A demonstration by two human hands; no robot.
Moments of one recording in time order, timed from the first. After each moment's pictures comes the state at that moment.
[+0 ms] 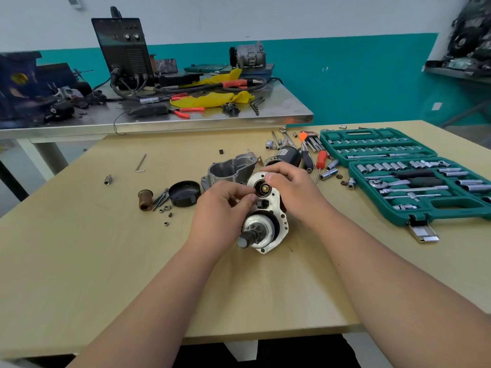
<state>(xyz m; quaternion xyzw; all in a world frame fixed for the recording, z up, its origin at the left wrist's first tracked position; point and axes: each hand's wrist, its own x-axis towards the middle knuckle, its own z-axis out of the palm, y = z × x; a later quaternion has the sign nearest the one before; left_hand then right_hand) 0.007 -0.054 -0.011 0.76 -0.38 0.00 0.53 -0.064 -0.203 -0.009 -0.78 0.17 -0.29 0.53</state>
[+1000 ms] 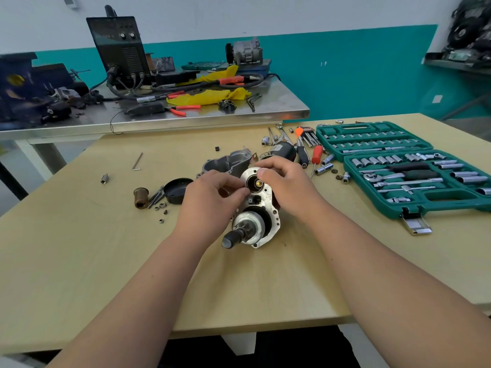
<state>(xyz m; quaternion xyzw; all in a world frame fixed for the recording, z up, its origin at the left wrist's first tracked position) 0.013 -0.053 -0.002 0.79 -0.39 0.04 0.48 -0.068 -0.201 -0.006 -0.78 0.17 -0.30 0.52</state>
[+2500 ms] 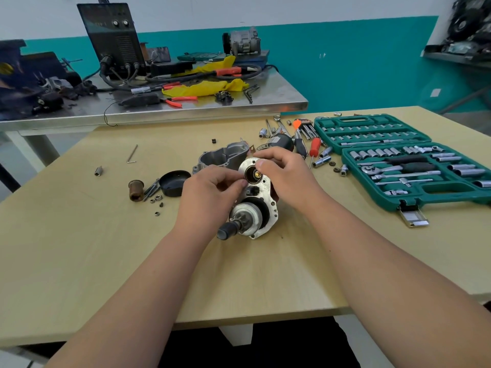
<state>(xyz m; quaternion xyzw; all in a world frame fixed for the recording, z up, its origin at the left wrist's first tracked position) 0.006 -0.056 -0.005 0.77 -0.38 0.04 0.51 -0.069 -0.203 -0.006 -0.77 0.16 -0.32 0.53</state>
